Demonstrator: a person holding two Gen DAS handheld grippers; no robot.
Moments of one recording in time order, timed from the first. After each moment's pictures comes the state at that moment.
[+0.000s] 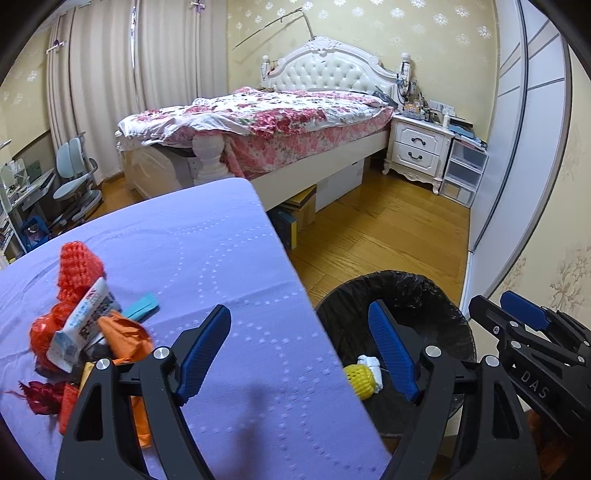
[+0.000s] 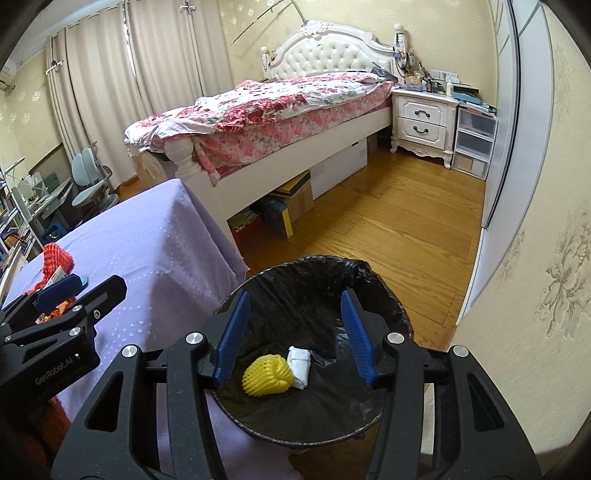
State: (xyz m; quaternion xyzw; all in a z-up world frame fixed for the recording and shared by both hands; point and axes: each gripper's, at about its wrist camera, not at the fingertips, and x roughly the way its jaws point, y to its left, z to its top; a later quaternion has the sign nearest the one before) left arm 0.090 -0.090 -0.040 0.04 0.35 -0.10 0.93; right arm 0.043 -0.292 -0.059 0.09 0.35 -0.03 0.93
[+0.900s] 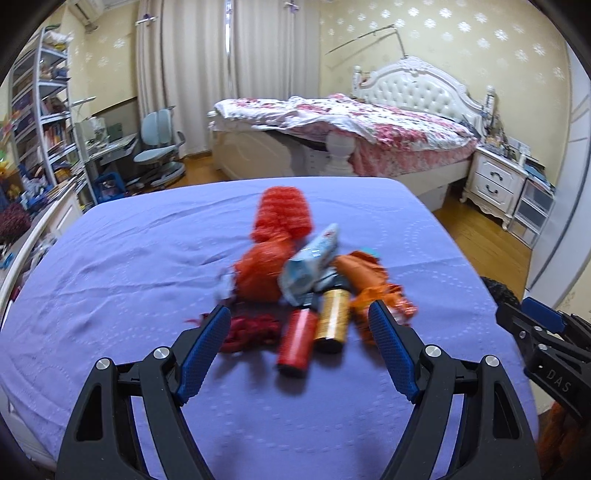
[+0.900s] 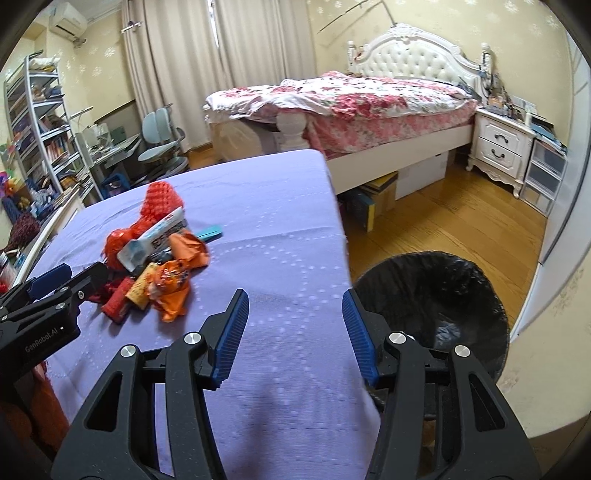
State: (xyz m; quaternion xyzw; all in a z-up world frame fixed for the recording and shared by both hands) left arm 0.023 0.074 -0.029 -0.01 0.34 0.05 0.94; right arm 0.018 -0.145 -0.042 0.03 0.36 0.11 0.93
